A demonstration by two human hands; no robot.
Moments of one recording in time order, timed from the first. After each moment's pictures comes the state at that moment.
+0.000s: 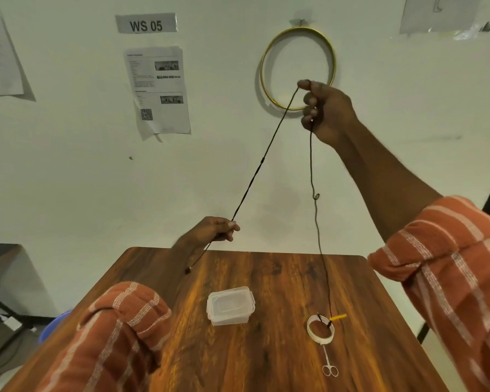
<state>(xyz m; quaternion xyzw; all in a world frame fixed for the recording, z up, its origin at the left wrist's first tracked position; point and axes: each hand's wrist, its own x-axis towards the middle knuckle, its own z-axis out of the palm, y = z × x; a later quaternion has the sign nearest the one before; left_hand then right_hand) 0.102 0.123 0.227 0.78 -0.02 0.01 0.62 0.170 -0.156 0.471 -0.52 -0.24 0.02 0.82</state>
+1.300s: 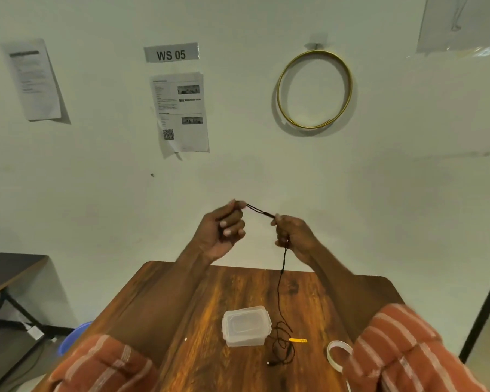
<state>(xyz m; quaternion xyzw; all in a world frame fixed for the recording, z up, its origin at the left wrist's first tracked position) 0.046 0.100 0.311 0.45 -0.15 -0.04 0.88 0.160 -0.089 0.261 -0.65 -0.21 0.13 0.72</state>
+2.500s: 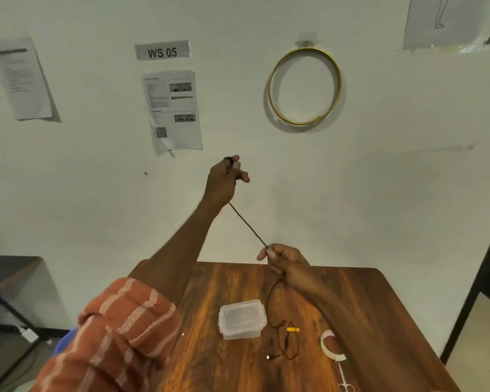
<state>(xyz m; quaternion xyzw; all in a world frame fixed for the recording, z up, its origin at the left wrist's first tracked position) 0.094 0.083 0.370 0.75 -0.05 0.31 0.58 0.051 -0.121 0.242 -0.69 -0.32 0.12 0.64</state>
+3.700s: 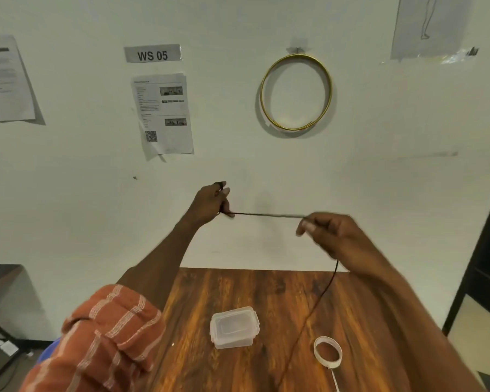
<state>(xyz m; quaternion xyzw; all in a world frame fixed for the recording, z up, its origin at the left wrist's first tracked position) 0.113 0.115 0.340 0.83 -0.04 0.20 0.52 0.023 -0.195 0.345 -0.75 -0.35 -0.03 0.57</state>
